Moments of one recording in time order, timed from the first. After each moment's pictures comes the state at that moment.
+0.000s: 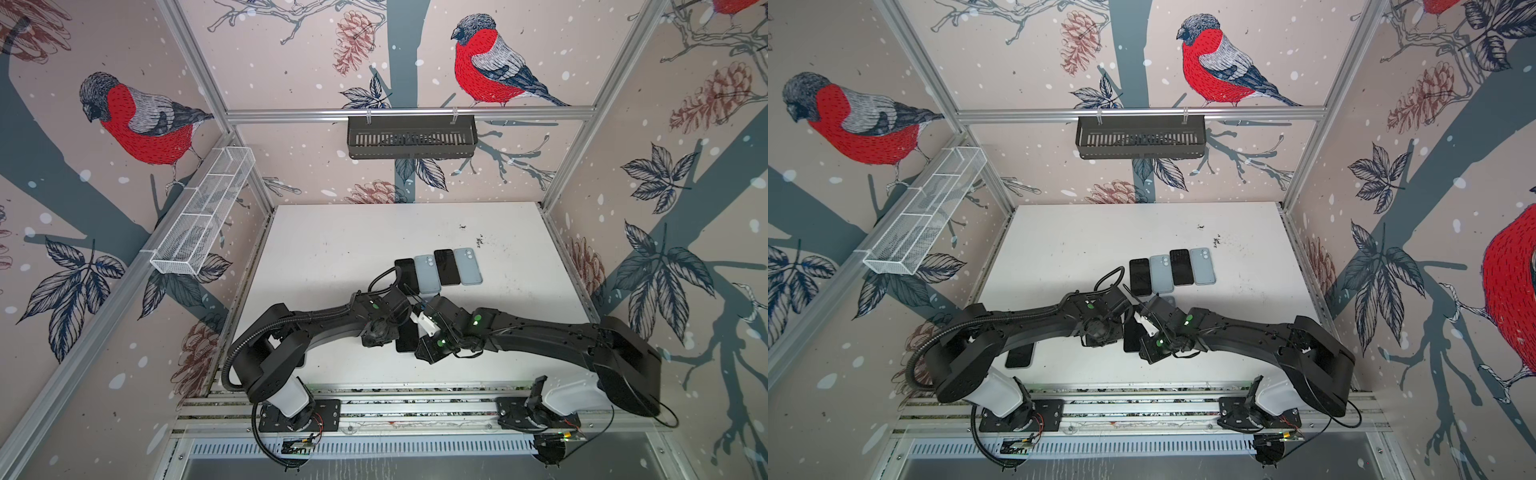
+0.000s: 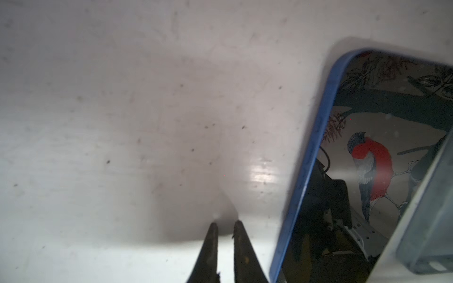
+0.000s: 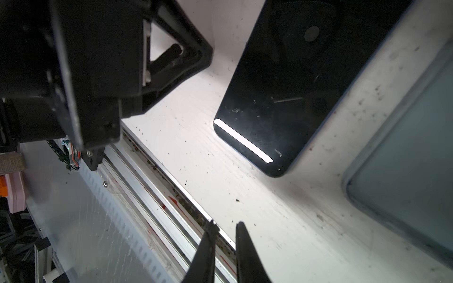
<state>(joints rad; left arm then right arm) -0.86 1.60 0.85 -0.61 -0.05 -1.04 1.03 1.43 0.77 -0.41 -0.33 0.56</state>
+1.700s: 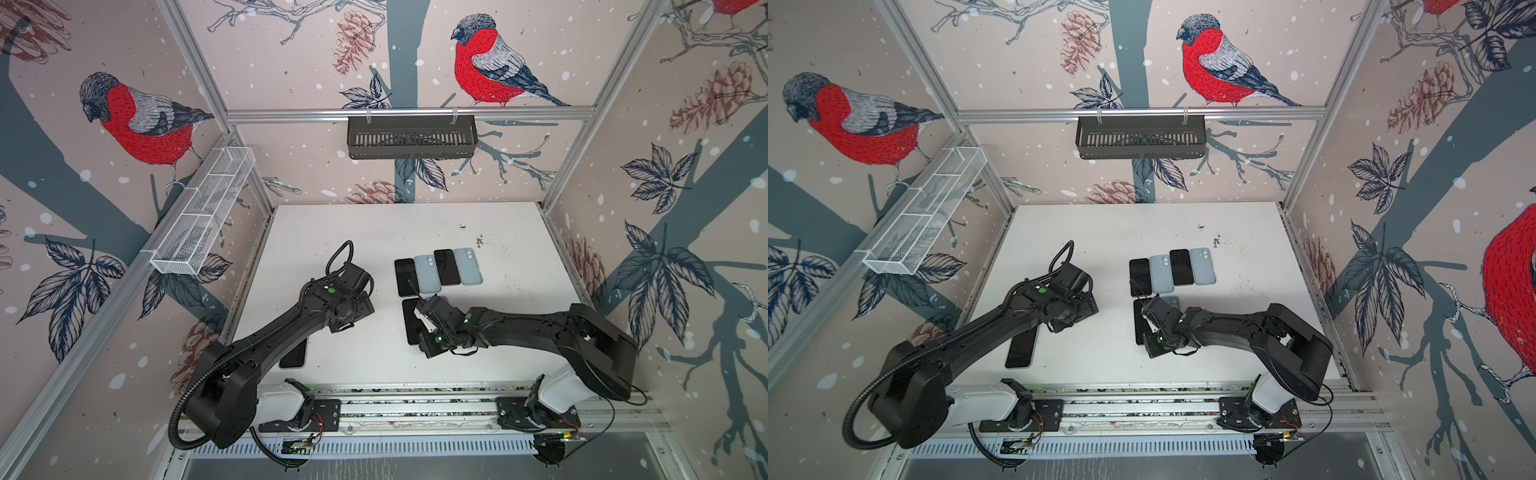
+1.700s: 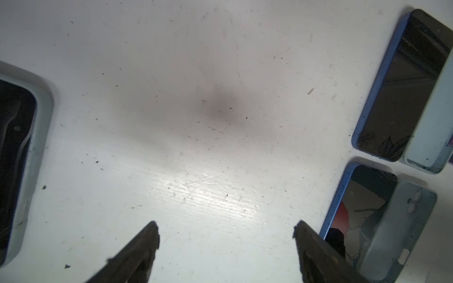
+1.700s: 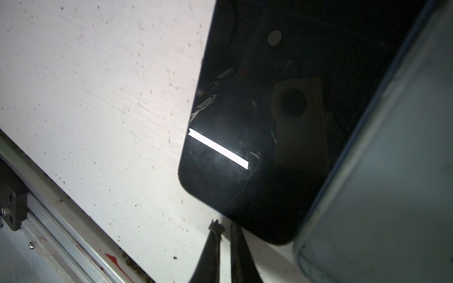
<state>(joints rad) -0.55 1.28 0.85 -0.80 -0.11 -0.97 0.98 1.56 0.74 -0.31 -0.21 0.57</state>
